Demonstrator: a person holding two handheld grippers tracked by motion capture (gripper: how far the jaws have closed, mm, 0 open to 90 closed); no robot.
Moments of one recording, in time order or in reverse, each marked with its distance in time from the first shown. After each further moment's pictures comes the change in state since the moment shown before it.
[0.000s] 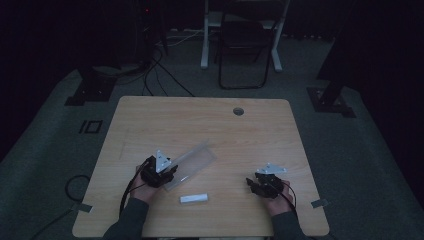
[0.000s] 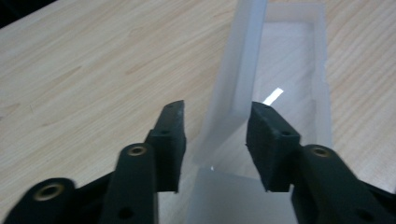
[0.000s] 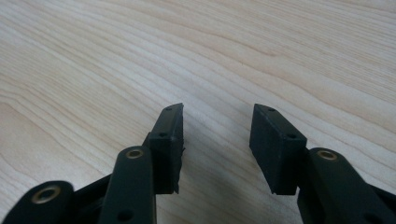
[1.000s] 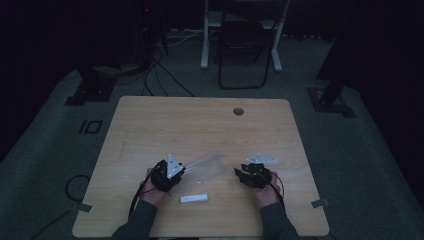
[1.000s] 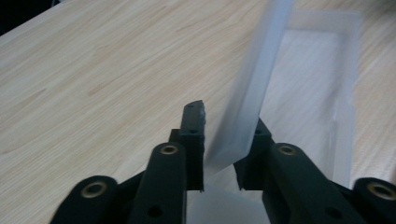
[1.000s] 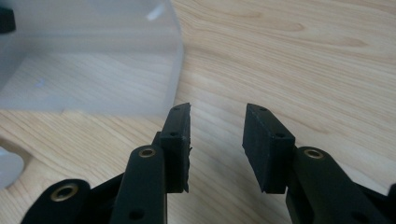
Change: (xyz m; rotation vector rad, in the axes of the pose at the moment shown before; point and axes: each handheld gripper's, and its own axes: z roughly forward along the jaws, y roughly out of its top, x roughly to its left) left arm -0.028 0.011 0.008 -0.019 -0.001 0.049; right arm 0.017 0.040 0.011 -0.059 0.084 0.057
